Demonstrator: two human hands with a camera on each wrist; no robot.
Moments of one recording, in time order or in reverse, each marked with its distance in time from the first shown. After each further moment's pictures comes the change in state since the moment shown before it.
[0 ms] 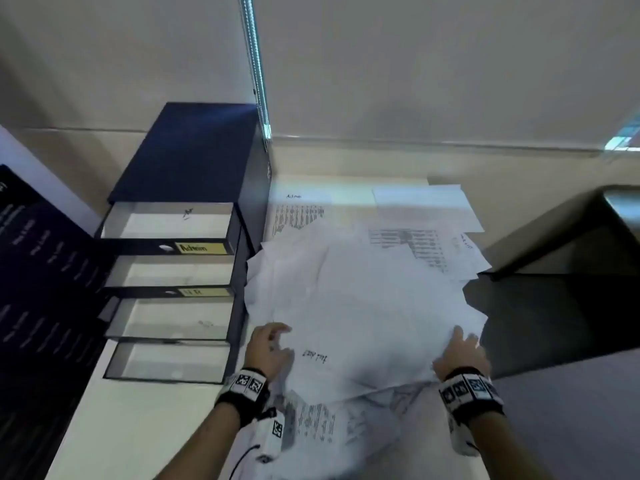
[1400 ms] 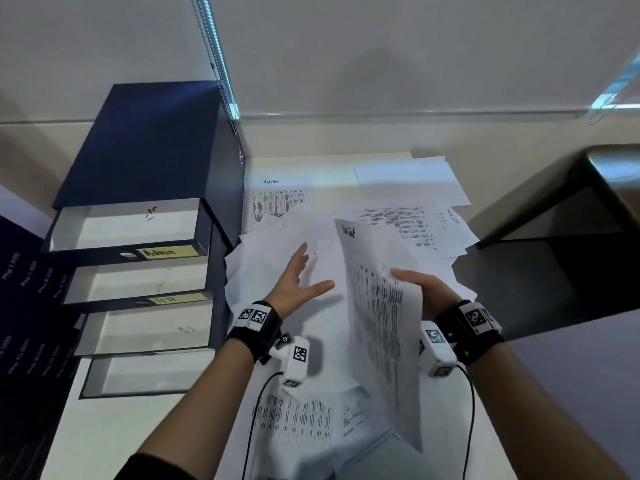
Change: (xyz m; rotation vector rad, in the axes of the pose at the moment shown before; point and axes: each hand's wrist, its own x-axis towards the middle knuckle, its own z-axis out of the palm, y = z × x) left_hand 0.061 0.139 0.009 -0.346 -0.397 0.071; right_hand -0.013 -0.067 -0.110 1.461 -1.056 -0.381
